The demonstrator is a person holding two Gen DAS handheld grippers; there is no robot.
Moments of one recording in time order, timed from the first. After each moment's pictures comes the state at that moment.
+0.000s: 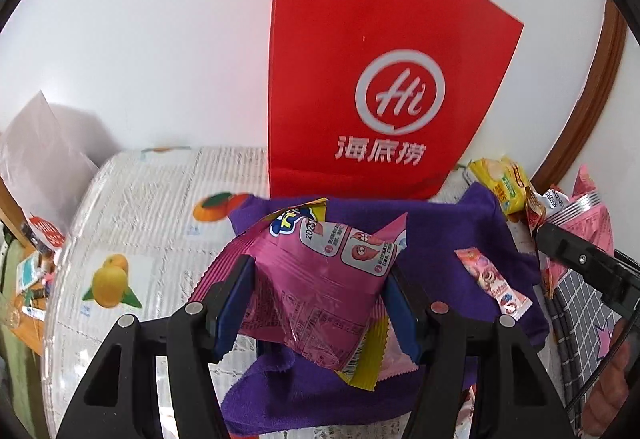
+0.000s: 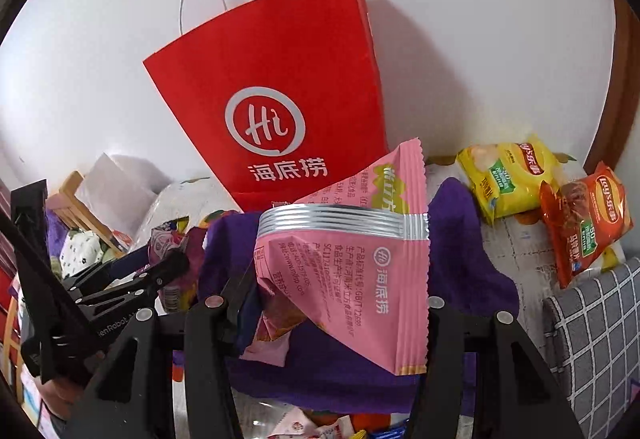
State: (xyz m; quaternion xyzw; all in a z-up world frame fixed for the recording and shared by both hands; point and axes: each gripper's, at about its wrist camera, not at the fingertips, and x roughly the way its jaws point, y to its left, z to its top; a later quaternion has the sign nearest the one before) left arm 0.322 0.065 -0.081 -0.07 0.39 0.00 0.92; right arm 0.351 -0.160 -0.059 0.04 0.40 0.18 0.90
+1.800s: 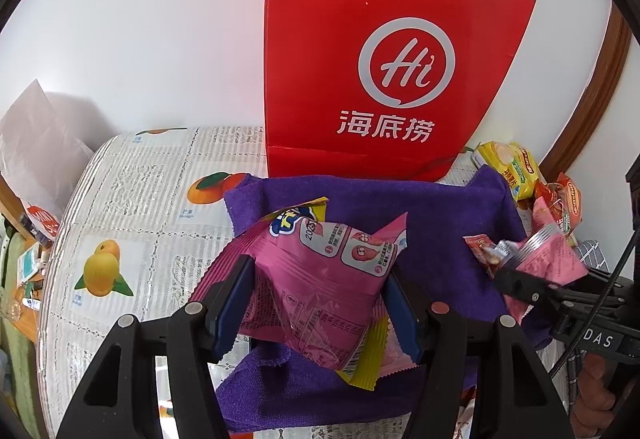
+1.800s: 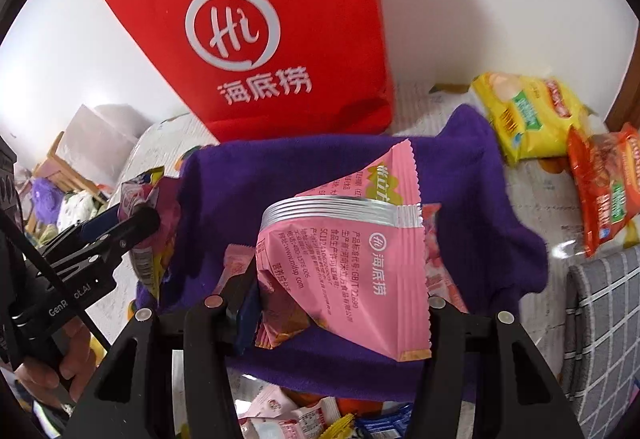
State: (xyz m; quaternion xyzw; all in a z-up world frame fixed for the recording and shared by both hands) left arm 0.331 0.059 -0.092 -0.06 0.41 0.01 0.91; right arm 0.376 -0.153 -0.117 0.04 0.50 0.19 0.84
